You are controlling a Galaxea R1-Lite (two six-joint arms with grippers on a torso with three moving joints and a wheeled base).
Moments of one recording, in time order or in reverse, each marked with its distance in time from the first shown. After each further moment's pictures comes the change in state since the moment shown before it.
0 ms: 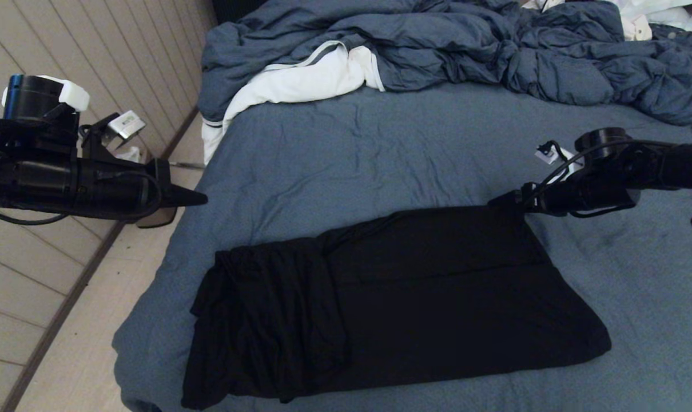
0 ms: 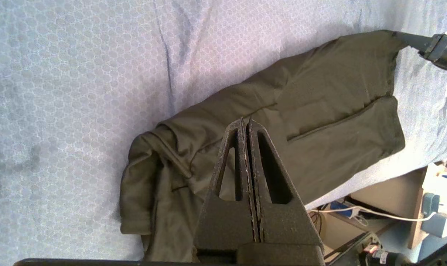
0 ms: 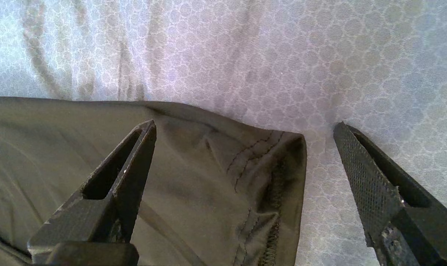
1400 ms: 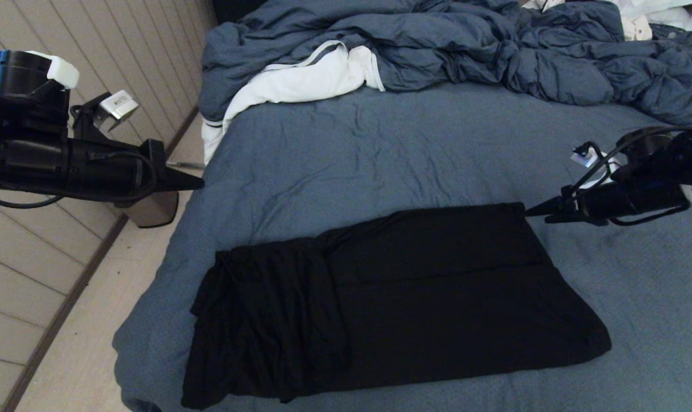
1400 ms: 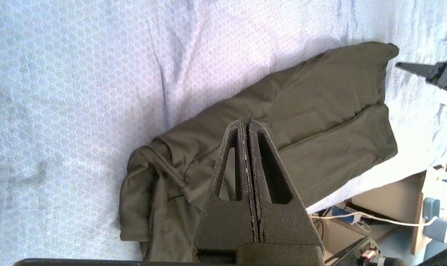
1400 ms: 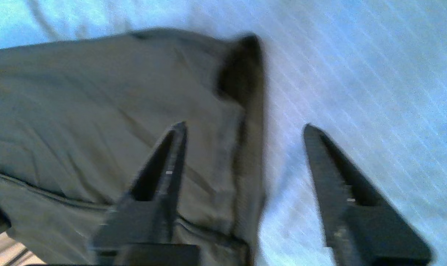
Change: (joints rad) left arm -0.006 0.003 -0.091 0.060 0.005 0.005; right arm -0.096 -0.083 0.026 0.204 0.043 -0.069
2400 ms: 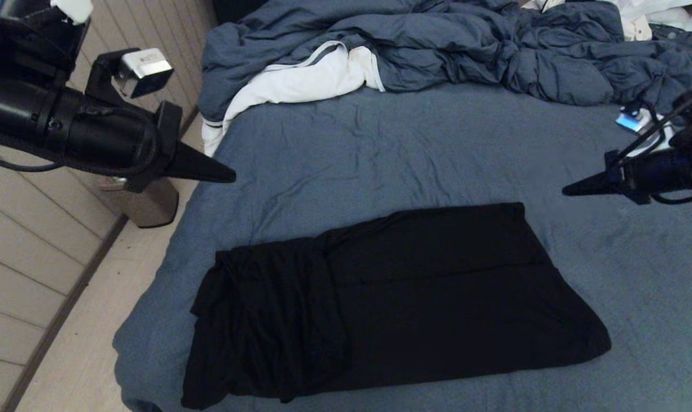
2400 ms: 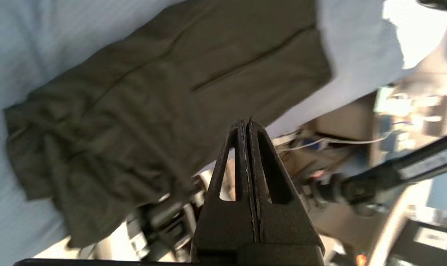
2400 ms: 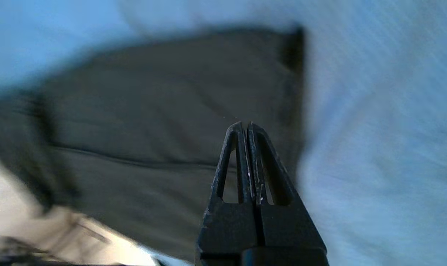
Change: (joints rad) left arm -0.201 0.000 -0.346 0.475 -0.028 0.040; right arm -0.038 -0.192 0.008 0.143 0.066 0.029
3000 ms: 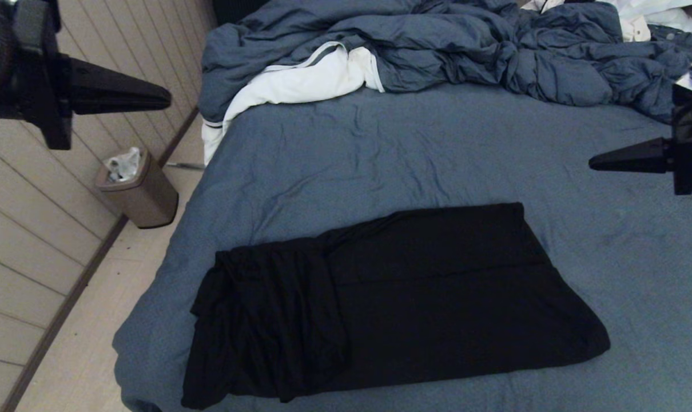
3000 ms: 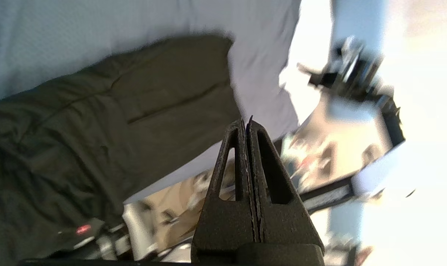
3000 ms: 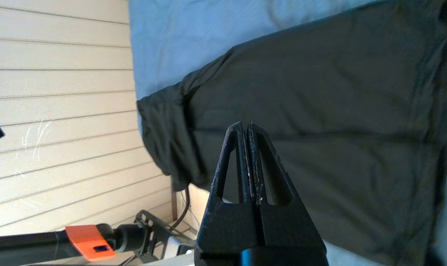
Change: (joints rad) left arm 0.194 -0.123 0.022 -0.173 -0.308 -0.262; right arm -0.025 -0.224 0.092 0.064 0.302 0.234
